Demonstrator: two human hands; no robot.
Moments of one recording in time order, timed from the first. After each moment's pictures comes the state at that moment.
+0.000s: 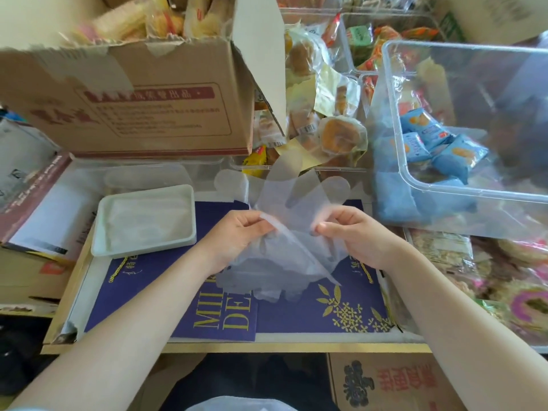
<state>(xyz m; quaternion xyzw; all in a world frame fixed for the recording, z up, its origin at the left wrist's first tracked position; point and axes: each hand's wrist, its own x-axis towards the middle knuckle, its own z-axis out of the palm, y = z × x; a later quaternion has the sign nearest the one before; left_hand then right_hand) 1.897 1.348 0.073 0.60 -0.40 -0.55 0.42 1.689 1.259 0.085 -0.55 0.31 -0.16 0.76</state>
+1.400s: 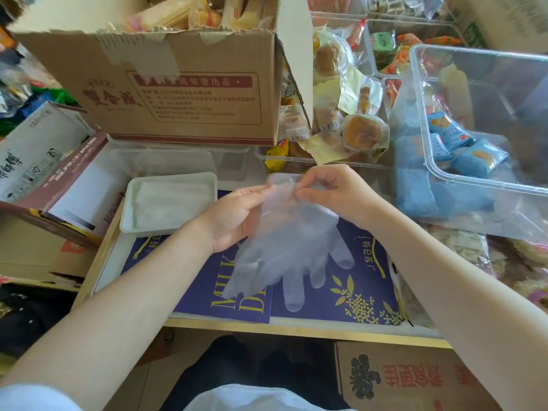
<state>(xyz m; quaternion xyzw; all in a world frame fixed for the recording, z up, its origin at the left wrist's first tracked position) 1.917 1.369 0.102 0.49 -0.26 -0.67 0.49 1.753 1.270 0.131 -0.81 0.33 -0.14 0.46</state>
